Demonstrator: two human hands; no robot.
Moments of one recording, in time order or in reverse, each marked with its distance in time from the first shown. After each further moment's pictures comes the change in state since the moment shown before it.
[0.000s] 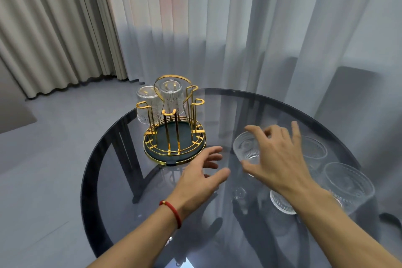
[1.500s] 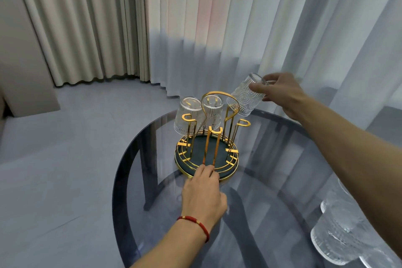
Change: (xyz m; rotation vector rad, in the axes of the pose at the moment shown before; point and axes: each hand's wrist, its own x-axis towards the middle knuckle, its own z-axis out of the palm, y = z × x) left_hand 0.016 -0.047 -0.047 0.856 0.244 -0.058; right_hand 0.229 -0.058 -0.025 0.936 -0.081 0.203
